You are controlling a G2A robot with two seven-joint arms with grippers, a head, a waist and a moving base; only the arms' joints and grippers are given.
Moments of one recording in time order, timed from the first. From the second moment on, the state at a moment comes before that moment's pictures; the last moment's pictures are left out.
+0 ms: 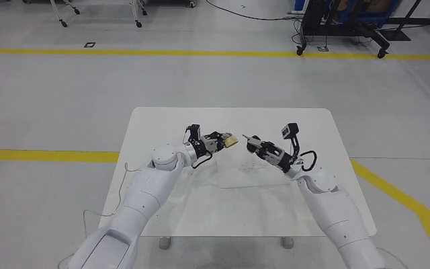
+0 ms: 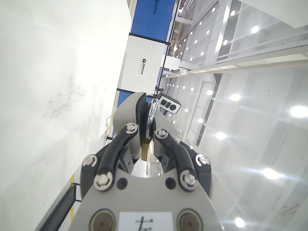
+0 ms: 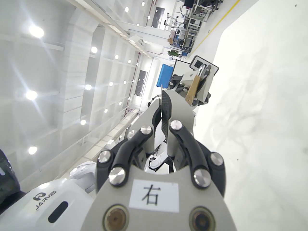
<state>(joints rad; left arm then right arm) 0.83 -1.47 -0.98 -0.79 -0.53 -0.01 -0.77 -1.26 -1.20 1.30 -1.28 0.43 -0.38 0.83</state>
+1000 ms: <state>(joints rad) 0.89 -1.49 -0.97 -0.87 -0.55 0.01 -0.62 -1.35 -1.19 1.31 -1.42 0.30 -0.16 0.64</state>
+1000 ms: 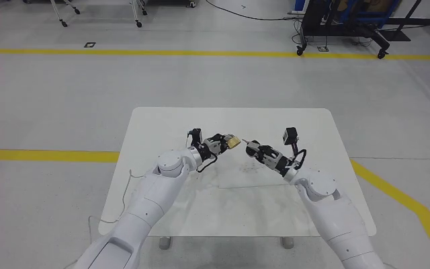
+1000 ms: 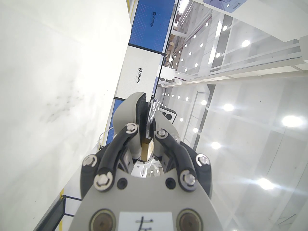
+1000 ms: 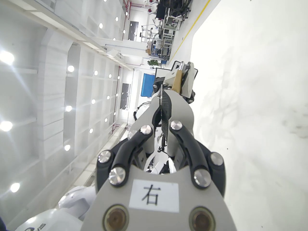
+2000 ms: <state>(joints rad) 0.89 -1.49 -0.96 -0.89 -0.51 0.02 -0.54 -1.38 -1.19 1.30 -1.51 0.21 -0.07 0.59</state>
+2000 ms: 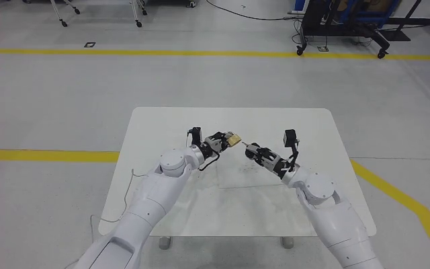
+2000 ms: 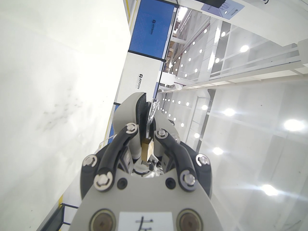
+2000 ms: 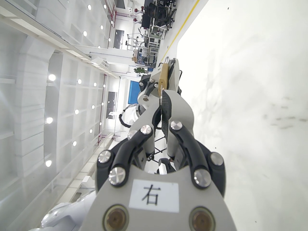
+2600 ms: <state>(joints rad) 0.95 -1.49 -0.96 -0.98 -0.43 -0.02 -0.53 -1.46 -1.18 1.32 -1.63 0.18 0.01 0.56</state>
